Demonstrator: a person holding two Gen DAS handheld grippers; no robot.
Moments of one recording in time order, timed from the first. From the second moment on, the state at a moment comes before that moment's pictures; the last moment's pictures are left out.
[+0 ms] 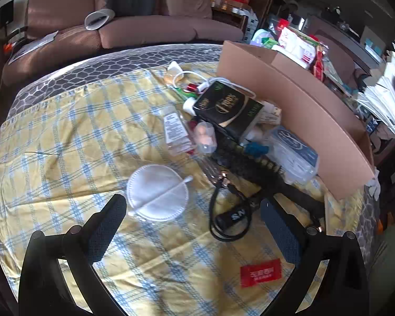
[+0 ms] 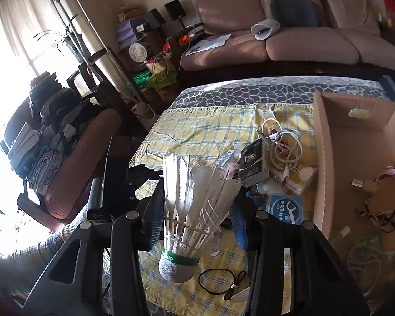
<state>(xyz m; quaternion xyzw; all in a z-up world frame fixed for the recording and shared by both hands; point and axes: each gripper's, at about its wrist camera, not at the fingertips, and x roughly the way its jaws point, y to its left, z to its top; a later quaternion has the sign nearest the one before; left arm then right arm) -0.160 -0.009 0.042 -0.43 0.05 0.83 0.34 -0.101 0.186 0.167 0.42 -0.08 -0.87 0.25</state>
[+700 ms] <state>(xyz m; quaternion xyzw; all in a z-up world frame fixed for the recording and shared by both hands) -0.133 0.052 0.016 -0.48 0.12 0.75 0.44 -0.066 0.197 0.149 0.44 -0.11 -0.85 0.27</state>
